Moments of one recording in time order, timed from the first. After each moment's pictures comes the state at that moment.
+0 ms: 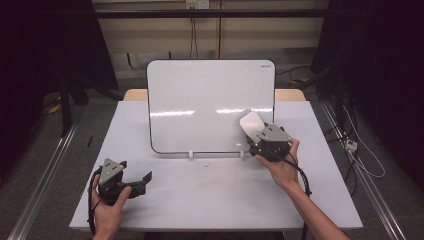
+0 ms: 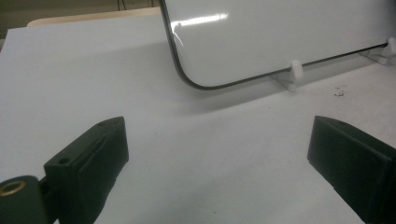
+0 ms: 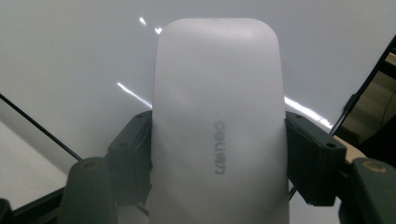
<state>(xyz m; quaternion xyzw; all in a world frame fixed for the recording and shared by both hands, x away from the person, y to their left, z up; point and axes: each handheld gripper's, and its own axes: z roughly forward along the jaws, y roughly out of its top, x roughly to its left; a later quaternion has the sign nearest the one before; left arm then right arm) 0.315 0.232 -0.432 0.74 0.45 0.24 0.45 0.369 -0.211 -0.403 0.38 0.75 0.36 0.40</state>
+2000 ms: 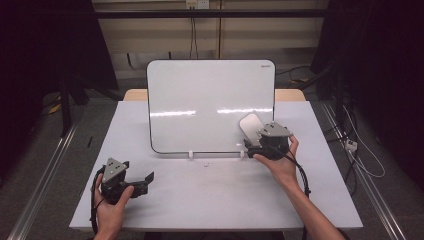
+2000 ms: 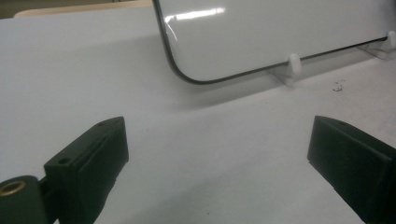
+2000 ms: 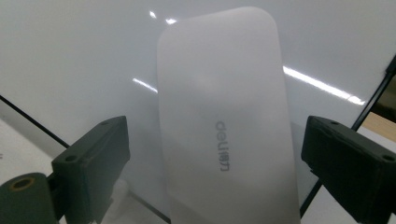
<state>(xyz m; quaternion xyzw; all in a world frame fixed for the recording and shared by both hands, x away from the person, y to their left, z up) 0.319 0.226 -0.437 0.74 0.45 0.22 0.44 0.383 -0.220 -0.417 0.42 0.75 0.37 0.34</state>
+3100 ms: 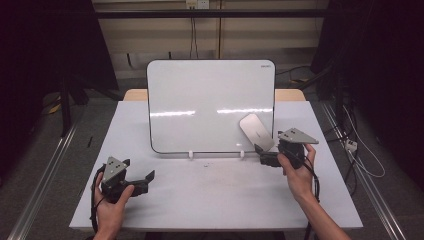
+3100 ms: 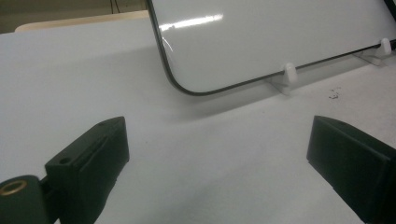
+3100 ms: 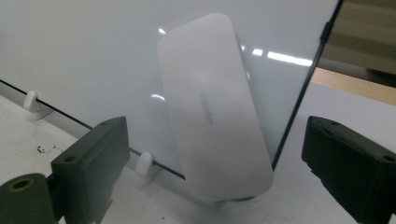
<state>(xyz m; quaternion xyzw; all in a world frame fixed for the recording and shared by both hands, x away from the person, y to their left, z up) 0.321 0.226 -0.433 0.74 0.44 0.23 0.45 0.346 -0.249 -0.401 0.47 0.71 0.43 0.30</state>
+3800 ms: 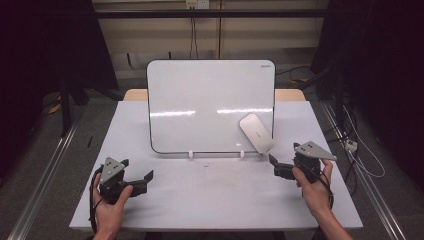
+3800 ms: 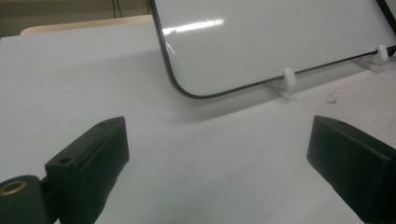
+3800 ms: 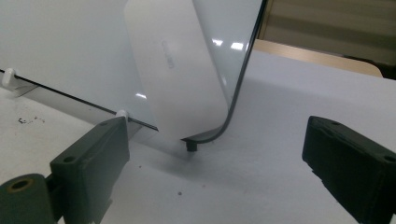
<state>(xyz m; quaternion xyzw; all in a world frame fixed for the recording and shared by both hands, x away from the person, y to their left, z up) 0.317 0.229 -0.430 0.73 0.44 0.24 0.46 0.310 -0.279 -0.415 0.50 0.69 0.42 0.31</state>
